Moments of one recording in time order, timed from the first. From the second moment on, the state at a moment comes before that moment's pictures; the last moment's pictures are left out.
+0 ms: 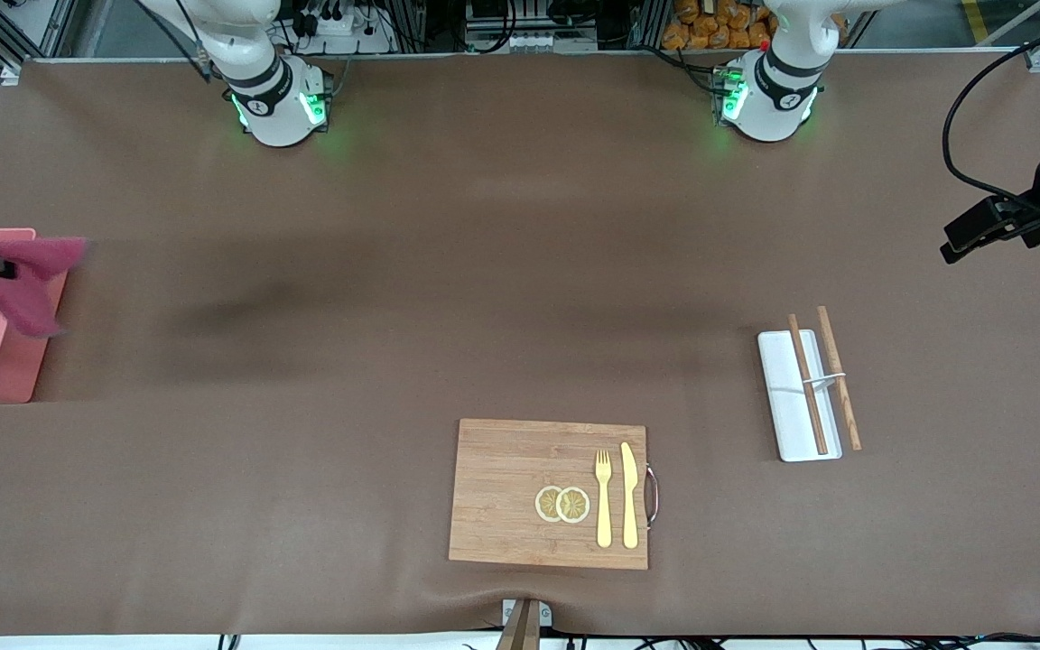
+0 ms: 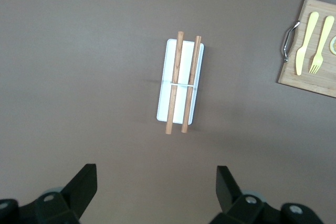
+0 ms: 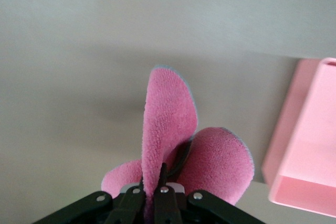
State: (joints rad) left arm 0.06 0.01 -0.11 -1.53 0.02 1.58 -0.24; right arm -0.30 0.19 -0.10 -1.54 0.04 1.49 -0.58
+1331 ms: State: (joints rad) left arm 0.06 0.01 -0.11 -1.54 0.02 1.58 -0.24; right arm -0.62 0.50 -0.02 -1.40 -0.09 1.85 -0.93
